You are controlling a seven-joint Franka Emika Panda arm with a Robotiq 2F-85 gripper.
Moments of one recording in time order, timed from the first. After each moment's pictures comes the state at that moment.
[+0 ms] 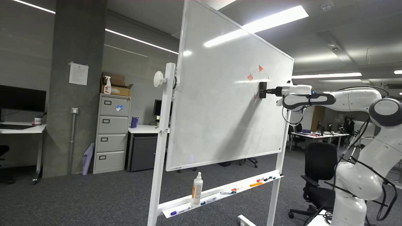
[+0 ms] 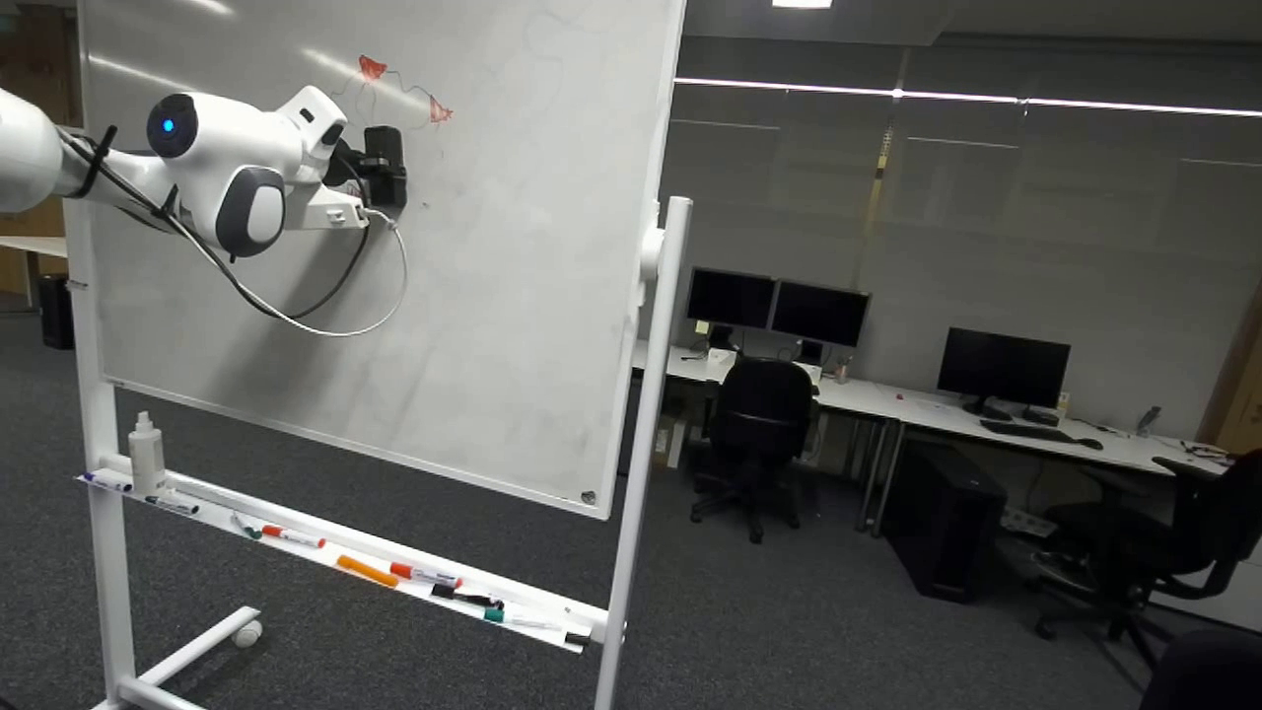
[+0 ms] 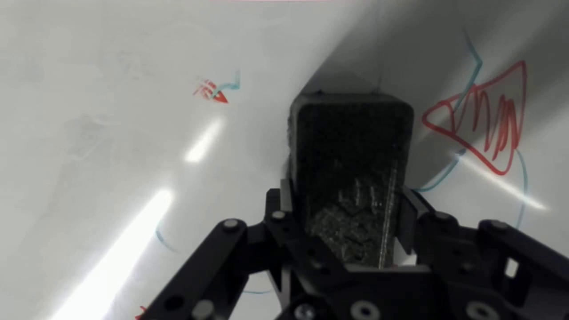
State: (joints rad) arm 0.51 -0.51 -0.58 -2.18 -0.12 3.32 -0.30
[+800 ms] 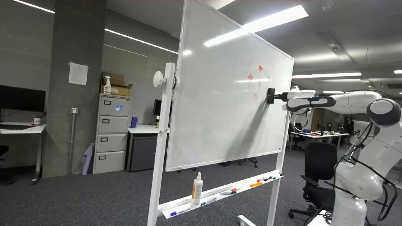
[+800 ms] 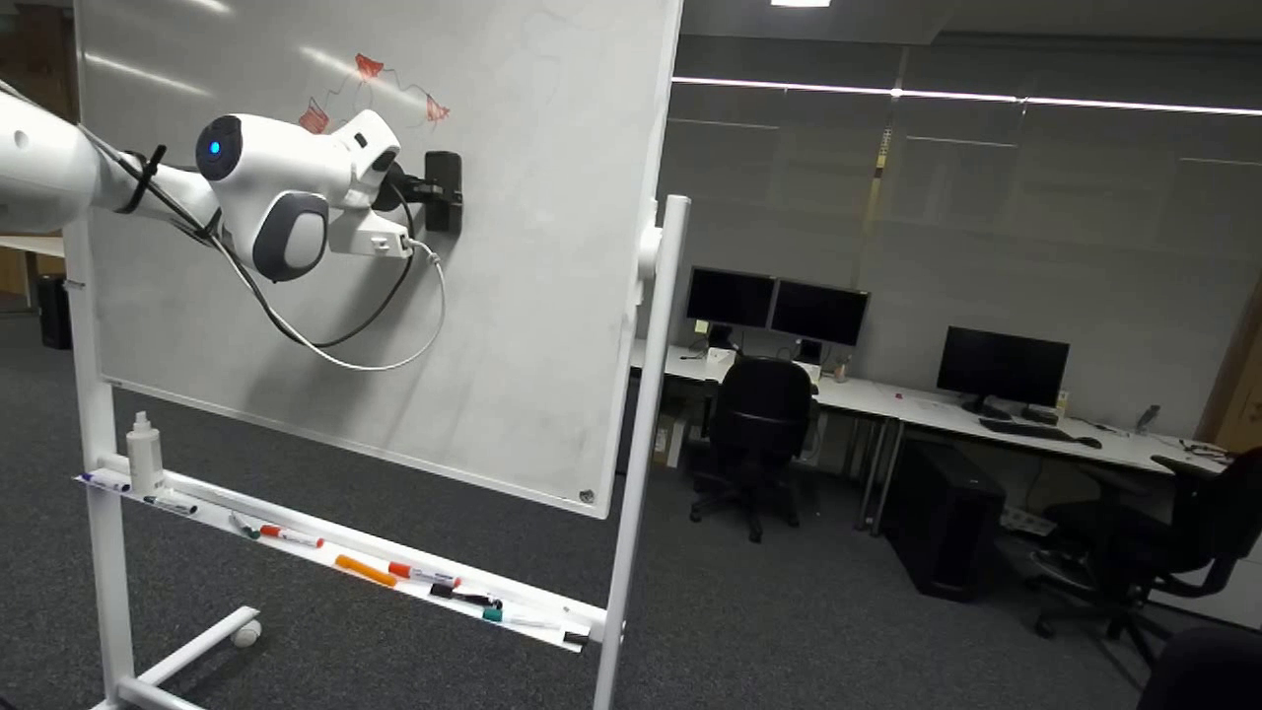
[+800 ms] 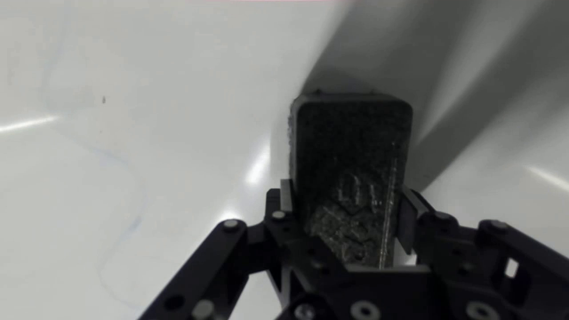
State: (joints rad) arm 0.53 -0.51 -0.76 -2.16 -0.12 3.32 -0.30
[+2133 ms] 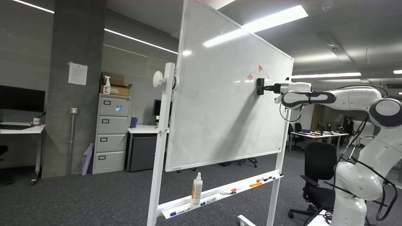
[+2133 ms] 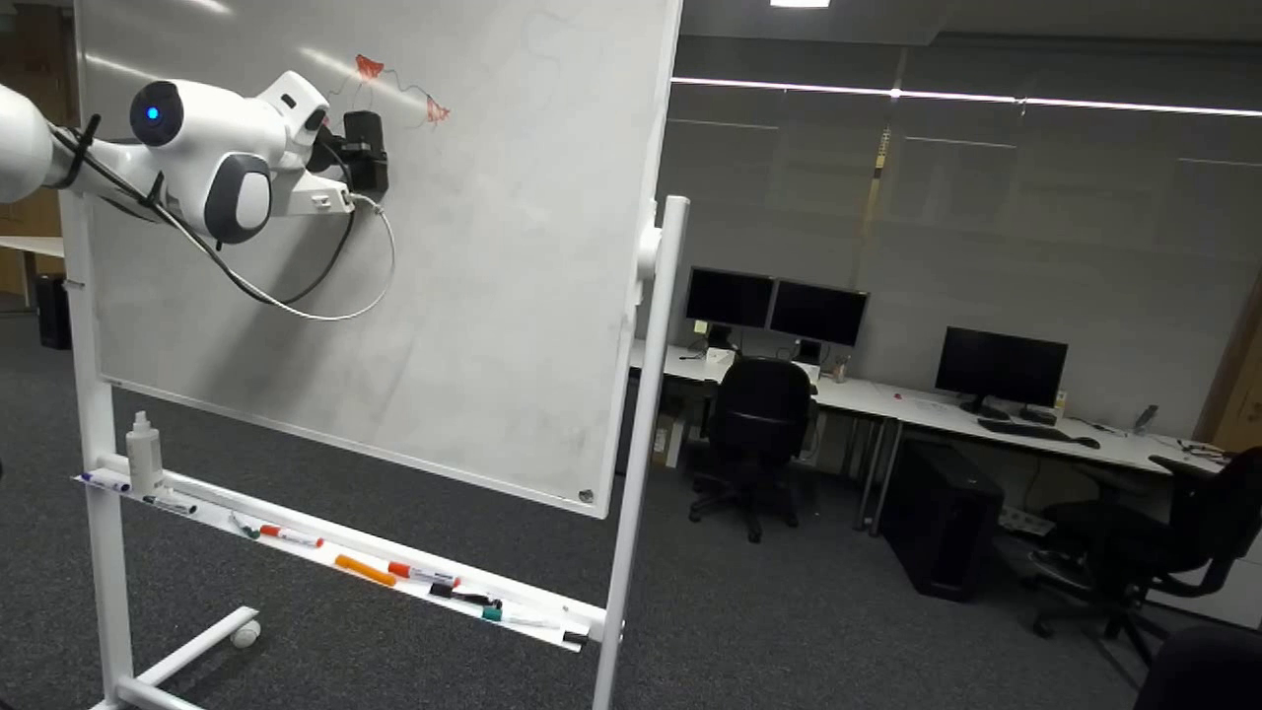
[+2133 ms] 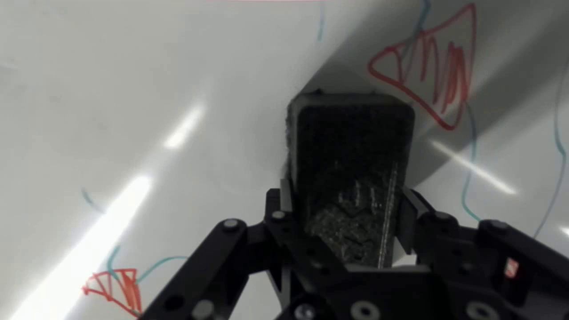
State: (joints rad) arm 0.53 -0.51 -0.53 -2.16 -0.12 3.32 -0.30
